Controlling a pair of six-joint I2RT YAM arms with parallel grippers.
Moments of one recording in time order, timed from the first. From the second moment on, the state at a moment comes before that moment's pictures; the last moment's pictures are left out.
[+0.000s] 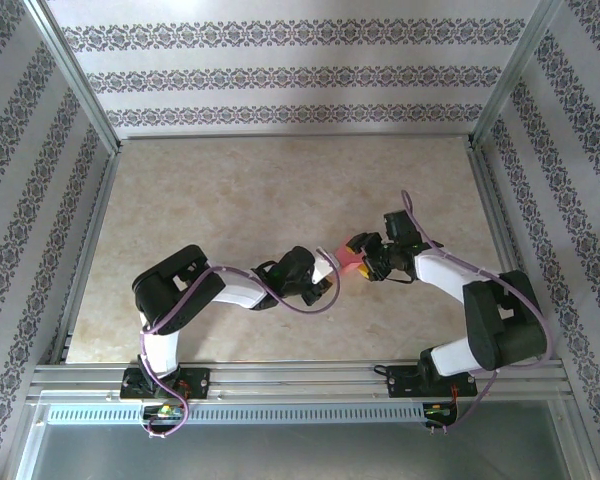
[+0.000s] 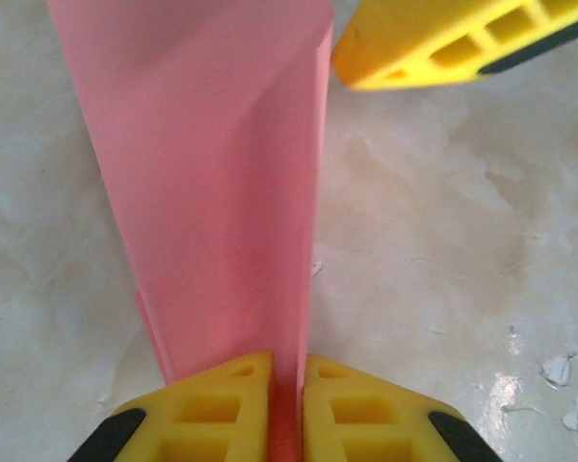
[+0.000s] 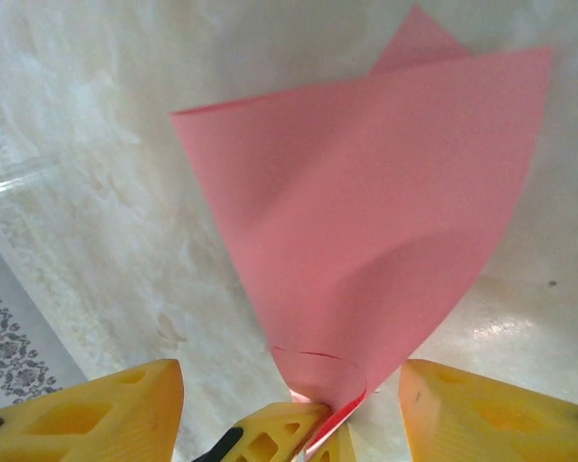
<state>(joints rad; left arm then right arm) -0.87 1.90 0.83 0.39 0.11 0.02 0.24 1.44 0.66 -0.19 -0.44 1.20</state>
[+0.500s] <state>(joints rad) -0.73 1.90 0.83 0.39 0.34 -0.28 0.20 1.37 0.66 -0.23 -0.43 1.15</state>
